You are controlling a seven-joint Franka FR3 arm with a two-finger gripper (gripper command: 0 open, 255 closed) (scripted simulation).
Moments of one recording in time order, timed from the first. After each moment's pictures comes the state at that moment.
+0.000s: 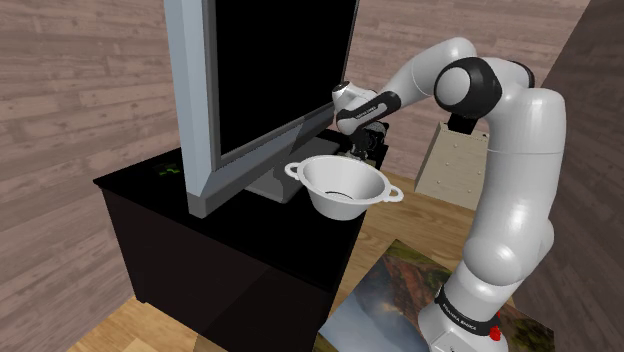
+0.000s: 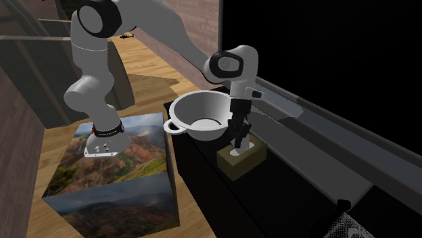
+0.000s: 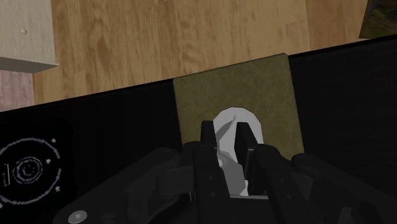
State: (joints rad) arm -0.25 0.35 -0.17 -1.81 -0.60 2.05 -0.17
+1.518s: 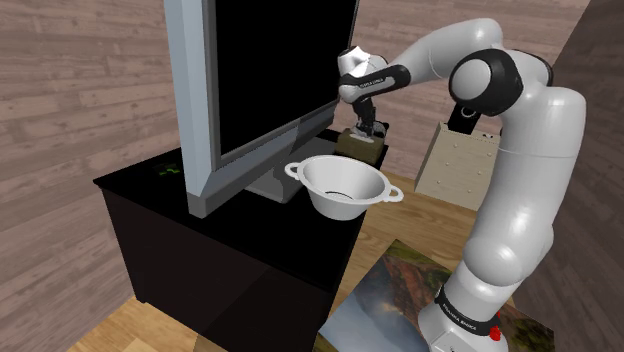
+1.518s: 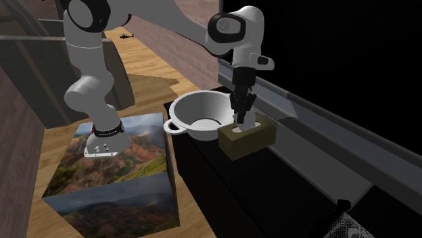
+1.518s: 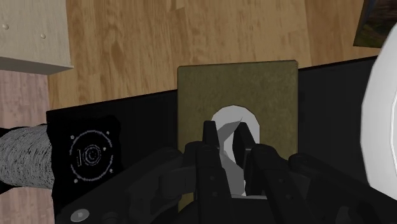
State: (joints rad) arm -0.24 0.25 -0.16 -1.66 -0.56 1.83 -0.29
